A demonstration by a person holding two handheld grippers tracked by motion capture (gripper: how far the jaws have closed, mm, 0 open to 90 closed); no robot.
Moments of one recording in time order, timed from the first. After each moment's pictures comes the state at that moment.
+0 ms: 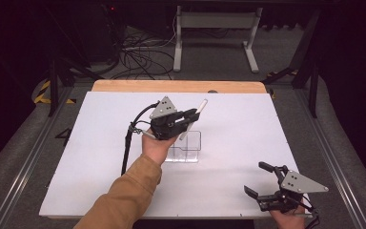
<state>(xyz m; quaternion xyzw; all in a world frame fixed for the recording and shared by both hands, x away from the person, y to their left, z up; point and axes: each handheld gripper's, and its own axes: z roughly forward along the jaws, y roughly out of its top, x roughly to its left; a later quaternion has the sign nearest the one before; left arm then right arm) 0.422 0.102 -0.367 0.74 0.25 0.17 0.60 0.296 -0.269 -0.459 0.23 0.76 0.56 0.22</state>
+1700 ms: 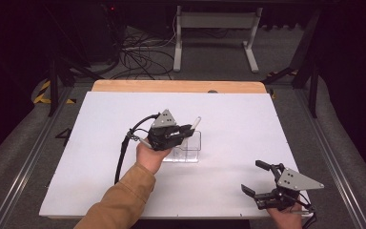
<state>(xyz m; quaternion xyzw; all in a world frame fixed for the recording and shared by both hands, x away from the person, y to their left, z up) 0.412 0.112 -0.396 0.80 0.25 0.14 0.53 0.302 -0.262 -0.459 0.22 0.76 0.57 0.22</state>
